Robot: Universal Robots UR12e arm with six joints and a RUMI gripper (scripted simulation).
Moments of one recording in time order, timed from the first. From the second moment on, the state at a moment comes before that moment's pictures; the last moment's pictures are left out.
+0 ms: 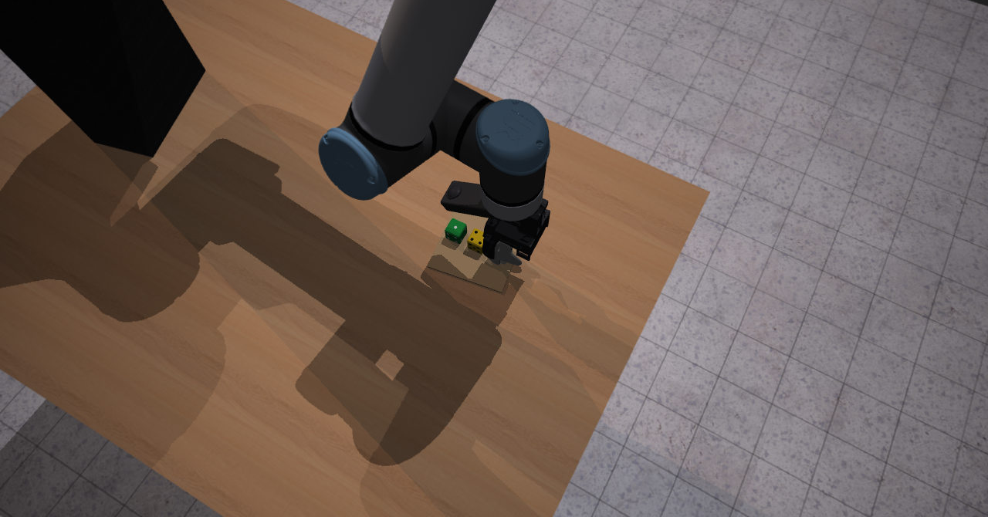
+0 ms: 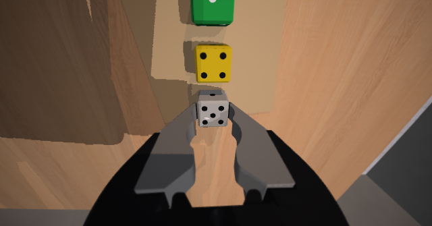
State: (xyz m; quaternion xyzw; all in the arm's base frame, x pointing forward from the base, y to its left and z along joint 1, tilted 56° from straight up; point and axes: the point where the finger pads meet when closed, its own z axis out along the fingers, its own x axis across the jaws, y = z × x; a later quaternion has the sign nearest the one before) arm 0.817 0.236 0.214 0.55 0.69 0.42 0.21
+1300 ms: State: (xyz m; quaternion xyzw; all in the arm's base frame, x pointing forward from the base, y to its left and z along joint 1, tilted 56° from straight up) arm 0.819 0.237 0.212 0.55 0.69 0.42 0.21
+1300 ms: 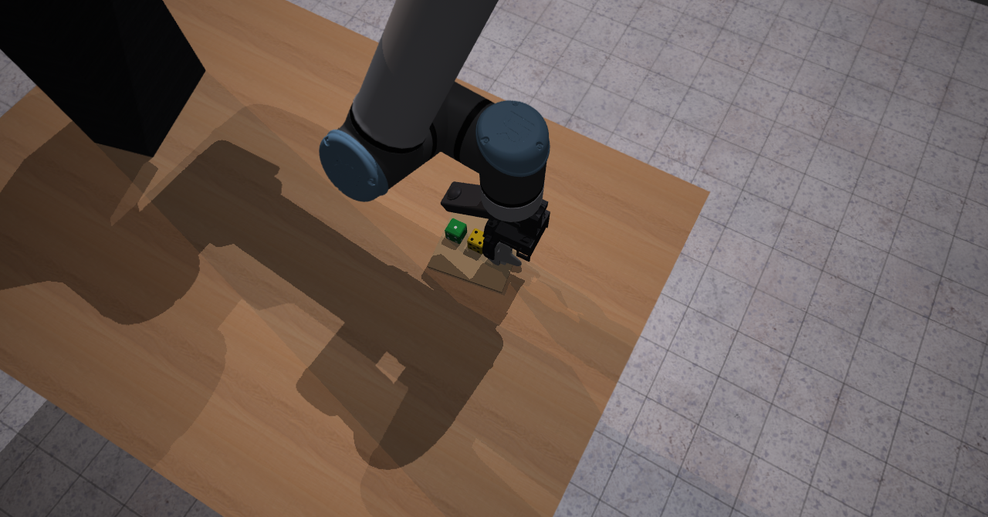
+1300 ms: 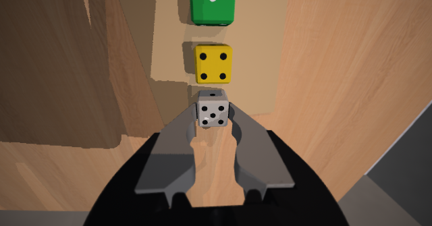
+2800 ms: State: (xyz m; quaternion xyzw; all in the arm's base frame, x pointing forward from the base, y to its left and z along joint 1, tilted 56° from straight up) arm 0.810 0.232 0.219 0.55 0.69 0.42 0.21
